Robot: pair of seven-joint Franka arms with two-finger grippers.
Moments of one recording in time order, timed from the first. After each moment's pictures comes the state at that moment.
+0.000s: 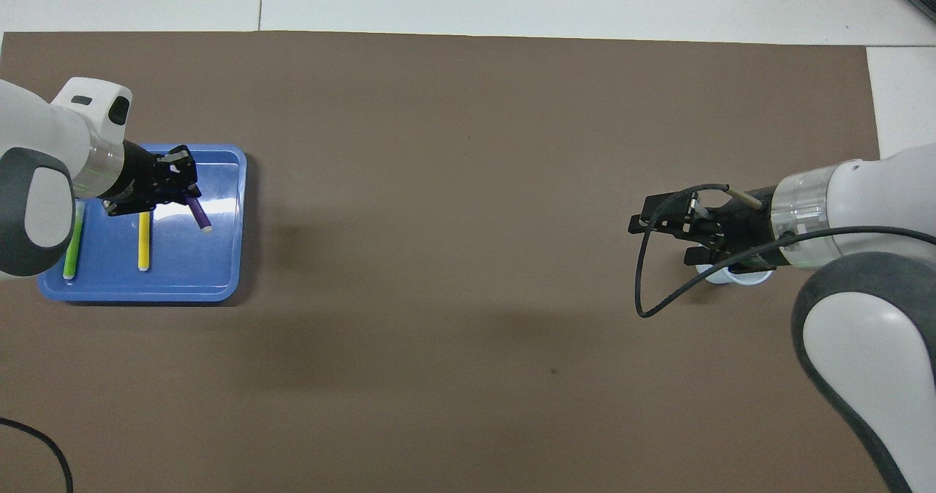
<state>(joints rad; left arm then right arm) 0.03 0.14 -0.10 -1.85 -0.13 2.02 -0.57 0.16 -0.12 -0.02 -1.97 0.44 1.91 0.40</state>
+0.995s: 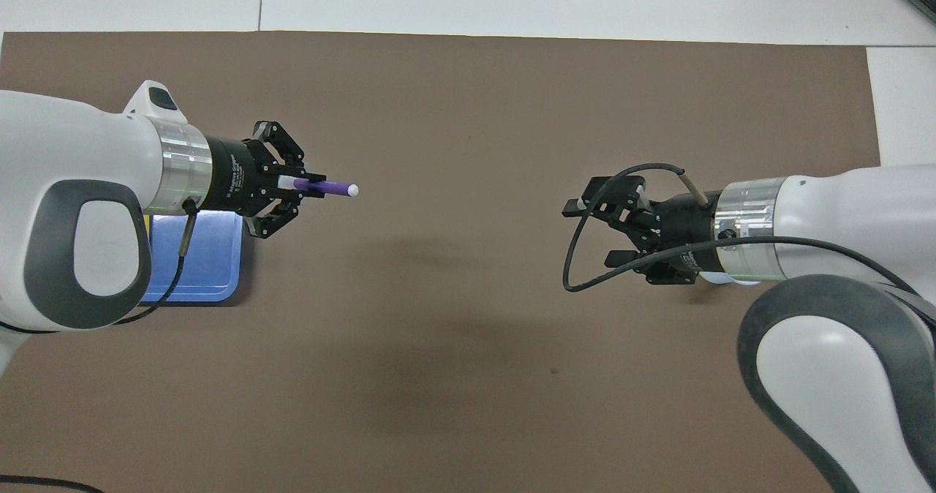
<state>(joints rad) -0.07 0.02 -0.21 -1.92 -0.57 2.14 -1.38 0.27 -0.13 -0.02 -2.02 0.70 2.10 0.62</state>
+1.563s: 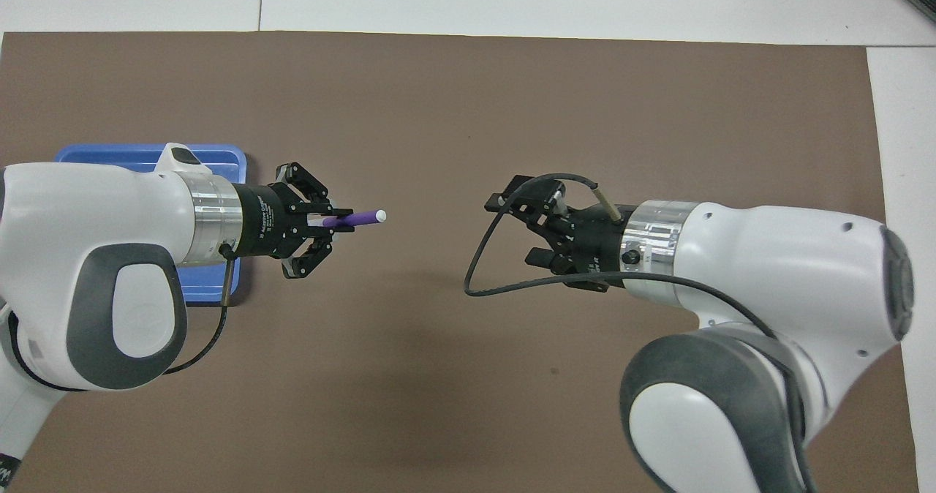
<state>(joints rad) -0.13 -0.08 -0.21 -2.07 -0.65 2.21 -1.56 0.49 -0.09 -0.01 -2.05 0.73 2.40 0.73</state>
